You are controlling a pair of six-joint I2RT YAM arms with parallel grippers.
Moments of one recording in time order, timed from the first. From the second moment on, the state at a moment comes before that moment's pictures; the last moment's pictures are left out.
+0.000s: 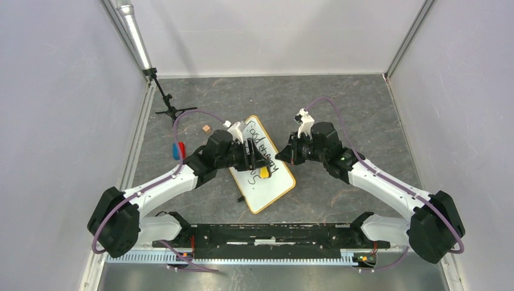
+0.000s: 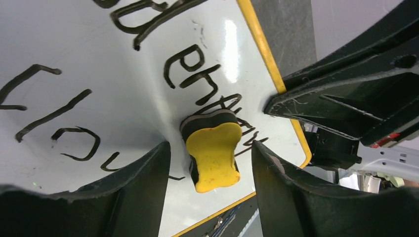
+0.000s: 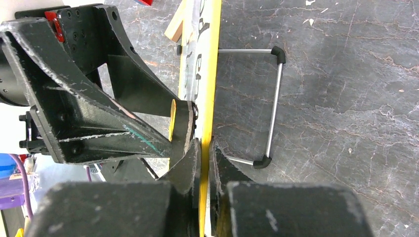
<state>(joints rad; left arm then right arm) -0.68 1.21 0.68 0.00 0.31 -0.76 0.63 1.19 0.75 -0.06 -0.32 0.50</state>
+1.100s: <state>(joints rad) -0.73 1.19 0.69 -0.13 0.22 -0.76 0.67 1.14 0.70 -0.02 -0.27 0.52</state>
